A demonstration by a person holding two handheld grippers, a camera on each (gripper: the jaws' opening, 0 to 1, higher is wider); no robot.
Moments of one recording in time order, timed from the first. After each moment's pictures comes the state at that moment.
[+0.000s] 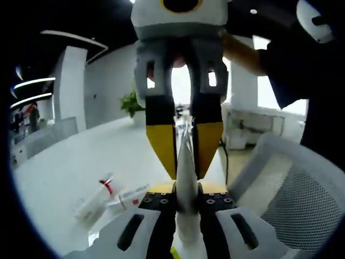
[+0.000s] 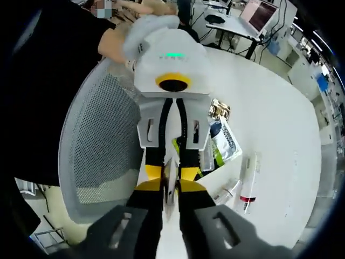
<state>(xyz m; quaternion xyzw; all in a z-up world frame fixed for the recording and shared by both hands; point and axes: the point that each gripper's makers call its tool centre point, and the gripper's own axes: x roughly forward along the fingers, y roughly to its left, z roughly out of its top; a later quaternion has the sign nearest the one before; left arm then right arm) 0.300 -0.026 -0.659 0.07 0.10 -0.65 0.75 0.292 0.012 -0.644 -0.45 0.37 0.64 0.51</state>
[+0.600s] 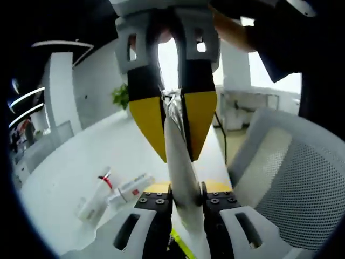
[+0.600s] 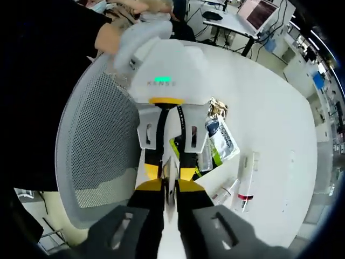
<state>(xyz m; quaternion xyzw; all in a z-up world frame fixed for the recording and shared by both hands) 0.296 -0.023 -0.683 0.15 0.11 -0.66 0.73 0.296 0.016 -0.645 -0.46 0.37 0.62 0.52</state>
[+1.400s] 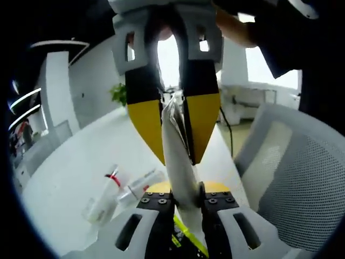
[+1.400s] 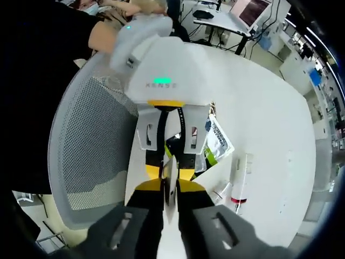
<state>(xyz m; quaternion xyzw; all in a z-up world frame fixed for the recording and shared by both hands) 0.321 -0.010 -0.684 0.17 0.12 -0.66 0.72 0.319 0.027 -0.646 -0.46 0.37 0.61 0.53</state>
